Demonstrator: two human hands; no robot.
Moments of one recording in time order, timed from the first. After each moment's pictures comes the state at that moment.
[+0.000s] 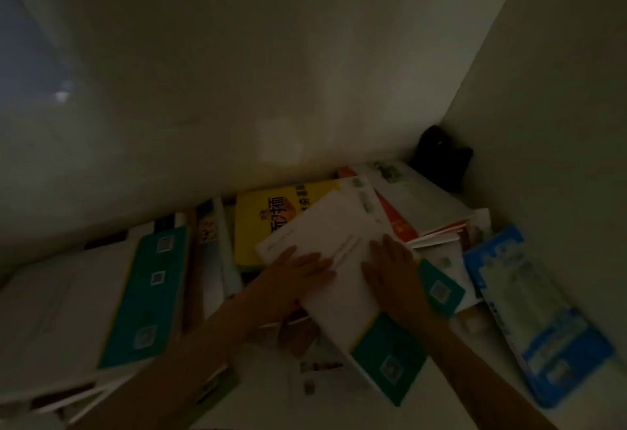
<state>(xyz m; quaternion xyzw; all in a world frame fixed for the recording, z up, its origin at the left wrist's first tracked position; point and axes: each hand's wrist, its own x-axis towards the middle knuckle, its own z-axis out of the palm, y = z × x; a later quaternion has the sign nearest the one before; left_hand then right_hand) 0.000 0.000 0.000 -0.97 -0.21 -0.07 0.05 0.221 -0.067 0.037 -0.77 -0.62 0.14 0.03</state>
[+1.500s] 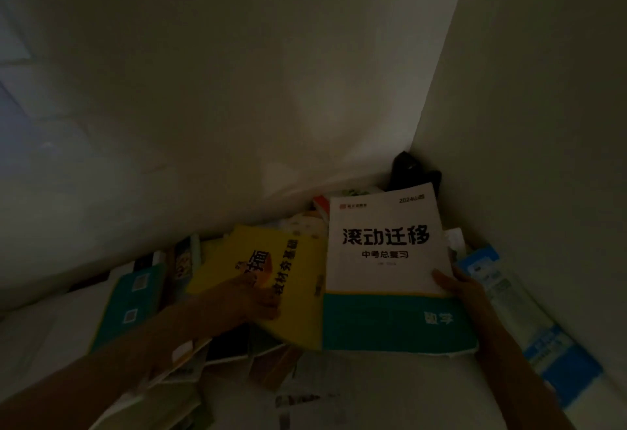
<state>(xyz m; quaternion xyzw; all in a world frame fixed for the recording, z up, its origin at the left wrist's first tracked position) -0.018 0.018 0.041 -0.97 -0.24 0.00 -0.06 0.352 -0.100 0.073 -0.65 -0.16 0.50 0.55</state>
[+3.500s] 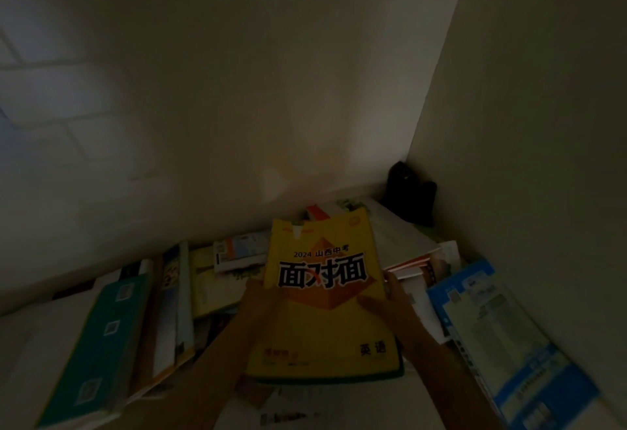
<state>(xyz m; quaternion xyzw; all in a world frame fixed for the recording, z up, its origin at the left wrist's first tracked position) 0.084 0.002 0.046 -0.42 -0.67 -0.24 -0.56 0.294 -0.069 0.041 -0.57 -0.32 0.56 0.51</state>
